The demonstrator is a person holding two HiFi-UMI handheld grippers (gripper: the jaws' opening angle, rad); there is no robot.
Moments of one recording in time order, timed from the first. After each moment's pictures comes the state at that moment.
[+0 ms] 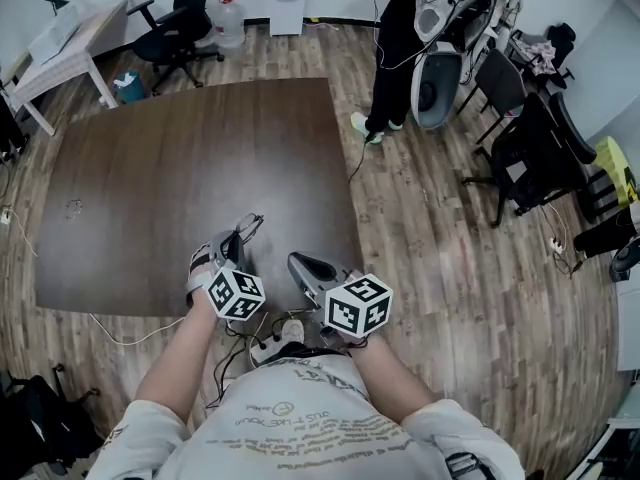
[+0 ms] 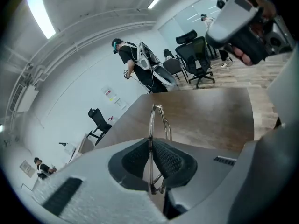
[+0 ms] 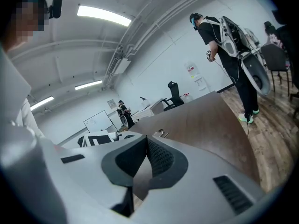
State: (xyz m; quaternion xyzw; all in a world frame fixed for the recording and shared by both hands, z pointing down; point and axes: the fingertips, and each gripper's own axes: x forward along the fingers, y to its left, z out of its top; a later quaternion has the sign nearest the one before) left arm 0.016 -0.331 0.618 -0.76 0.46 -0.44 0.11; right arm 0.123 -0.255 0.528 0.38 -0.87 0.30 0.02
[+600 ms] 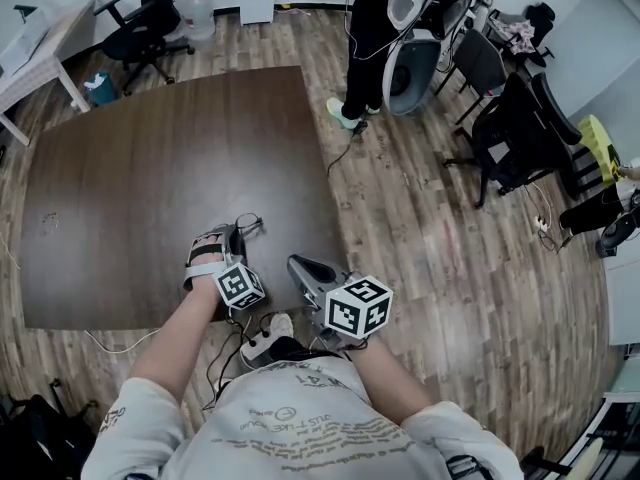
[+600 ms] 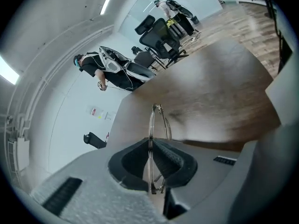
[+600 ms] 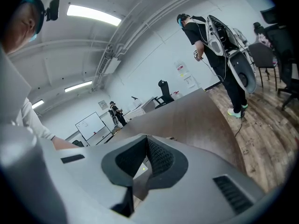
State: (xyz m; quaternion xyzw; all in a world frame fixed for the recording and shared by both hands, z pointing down) left arm 0.069 -0.369 0.696 -0.72 0.35 -0.53 0.28; right arm 0.162 -0.260 0.552 0.42 -0.84 0.34 0.03
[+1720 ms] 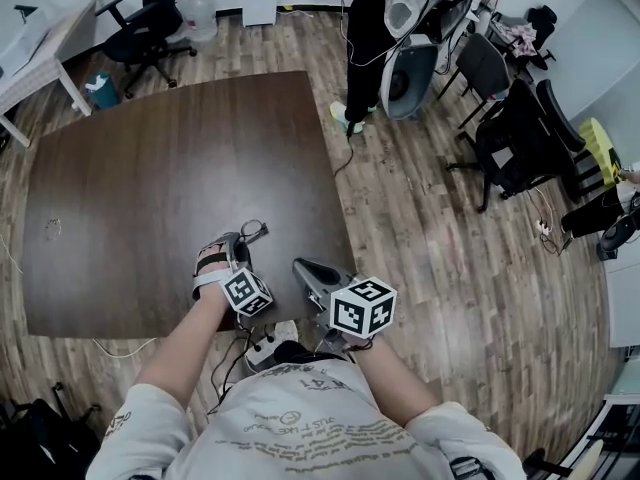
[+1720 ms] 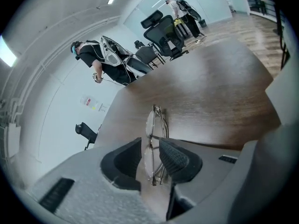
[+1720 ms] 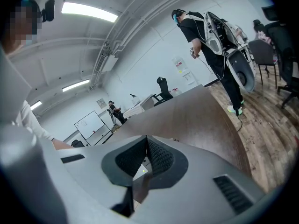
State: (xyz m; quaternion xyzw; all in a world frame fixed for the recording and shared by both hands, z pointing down) left arm 0.056 -0.376 0.723 -0.74 0.35 -0.54 0.21; right arm 0.153 -0.282 0.562 0.42 -0.84 0.35 0.04
